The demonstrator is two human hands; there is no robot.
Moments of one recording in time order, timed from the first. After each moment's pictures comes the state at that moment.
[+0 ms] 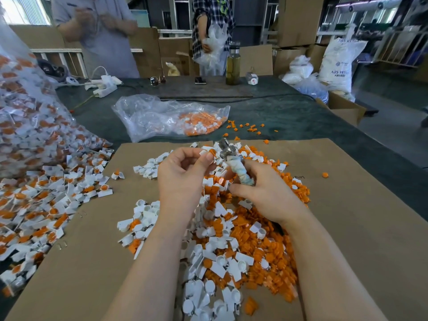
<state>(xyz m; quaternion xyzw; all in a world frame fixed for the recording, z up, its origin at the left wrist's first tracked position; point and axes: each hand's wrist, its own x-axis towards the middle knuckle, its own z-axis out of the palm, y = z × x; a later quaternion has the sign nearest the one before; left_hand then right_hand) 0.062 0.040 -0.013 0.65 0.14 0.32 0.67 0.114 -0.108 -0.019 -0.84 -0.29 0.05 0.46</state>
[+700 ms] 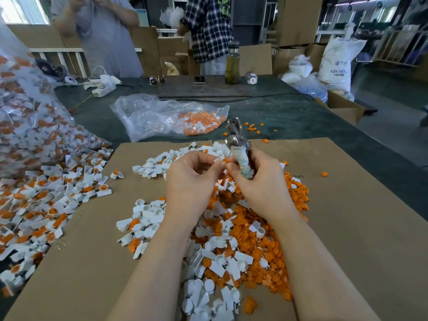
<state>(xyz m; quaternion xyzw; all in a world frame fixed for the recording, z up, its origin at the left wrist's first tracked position) 0.065 0.033 -0.021 0.74 0.14 0.28 0.59 0.111 -0.095 -0.022 -0.81 -0.26 -0.14 0.51</state>
